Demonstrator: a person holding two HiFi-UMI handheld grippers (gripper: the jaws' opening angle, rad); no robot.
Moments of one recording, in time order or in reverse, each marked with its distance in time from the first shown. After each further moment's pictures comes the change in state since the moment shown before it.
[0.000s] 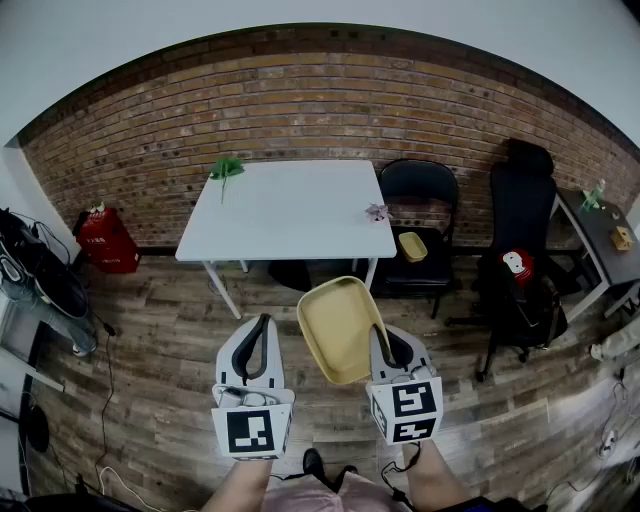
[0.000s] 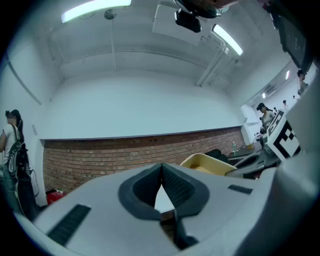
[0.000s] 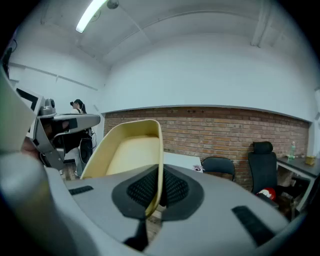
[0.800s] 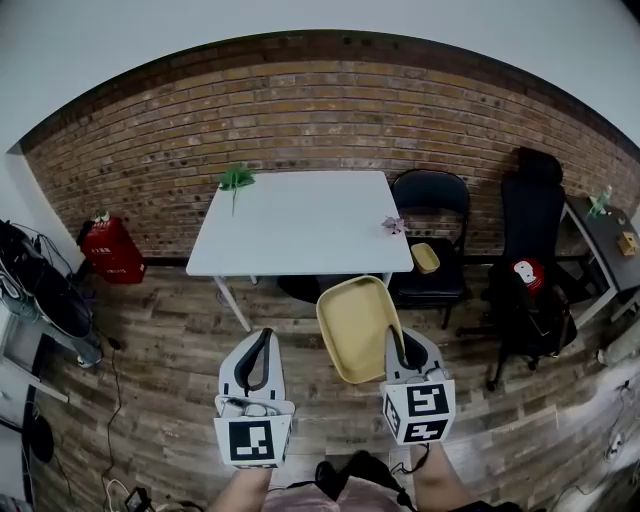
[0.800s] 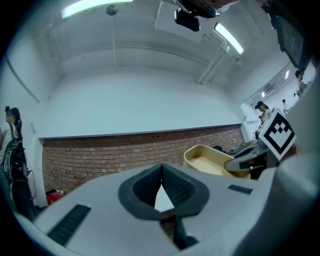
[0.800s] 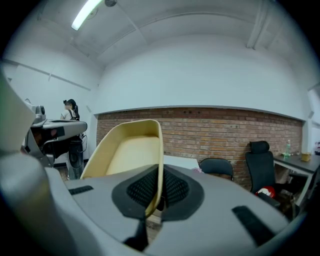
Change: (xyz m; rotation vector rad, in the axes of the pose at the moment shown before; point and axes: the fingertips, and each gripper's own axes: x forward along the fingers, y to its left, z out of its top) left arm 0.015 0.051 -0.024 0.017 0.021 -0.018; right arm 0.044 0.003 0.015 0.030 -0.024 -0.071
